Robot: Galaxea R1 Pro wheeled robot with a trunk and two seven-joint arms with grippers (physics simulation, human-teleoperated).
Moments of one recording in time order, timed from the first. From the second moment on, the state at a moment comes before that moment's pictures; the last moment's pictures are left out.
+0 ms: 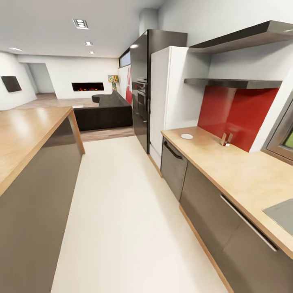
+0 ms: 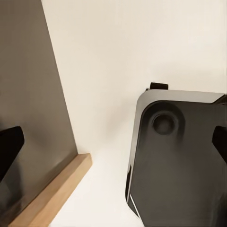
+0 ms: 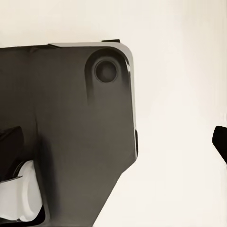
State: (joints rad) left arm -0.13 0.01 -0.36 -0.10 0.41 -0.18 0.26; right arm -0.01 -0.02 -0.08 -0.10 0.00 -0.20 0.00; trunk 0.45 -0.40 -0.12
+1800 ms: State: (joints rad) left arm -0.13 0.02 -0.36 -0.10 0.41 -0.18 0.26; right arm -0.01 -0.01 -0.08 -0.10 0.00 -0.20 0.00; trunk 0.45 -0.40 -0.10
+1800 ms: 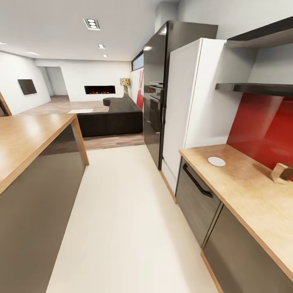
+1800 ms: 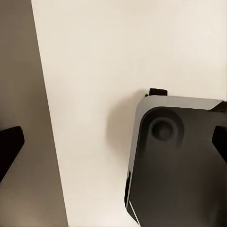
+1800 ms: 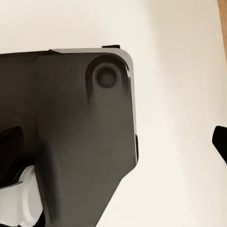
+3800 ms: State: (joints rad) left arm -0.13 0.01 -0.36 -0.10 0.41 -0.18 0.26; right arm -0.01 0.00 -0.09 -0.11 0.00 -0.20 0.00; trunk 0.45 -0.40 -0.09
